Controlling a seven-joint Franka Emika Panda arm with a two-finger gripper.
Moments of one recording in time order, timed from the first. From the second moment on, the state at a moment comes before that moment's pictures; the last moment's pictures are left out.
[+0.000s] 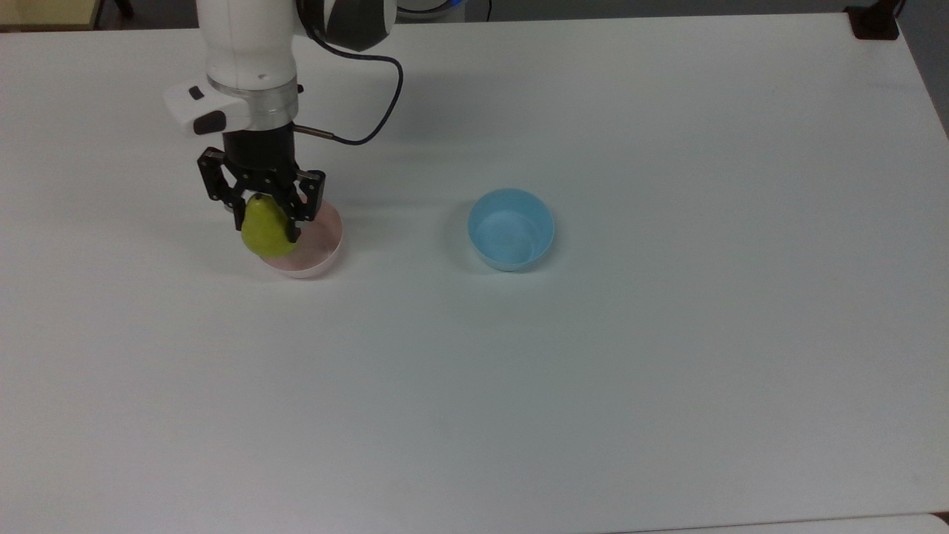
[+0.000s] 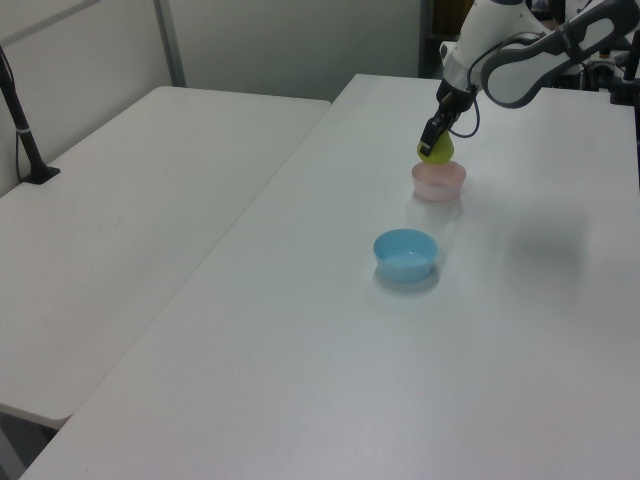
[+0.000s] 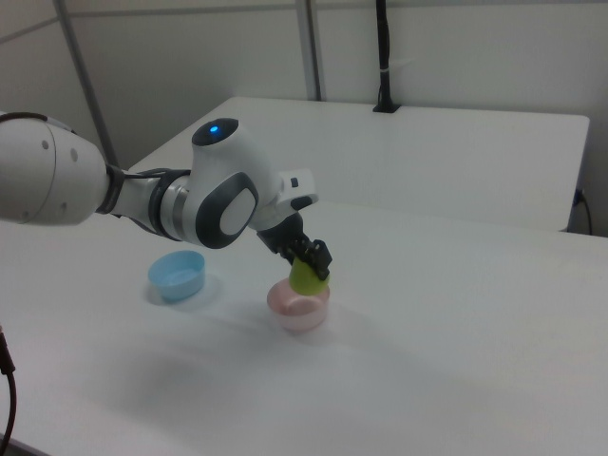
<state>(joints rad) -0.23 0.22 0.04 -2.02 -0.14 2.63 0.08</state>
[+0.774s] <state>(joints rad) -0.19 0.27 0.04 -2.05 -0.15 2.63 0.08</state>
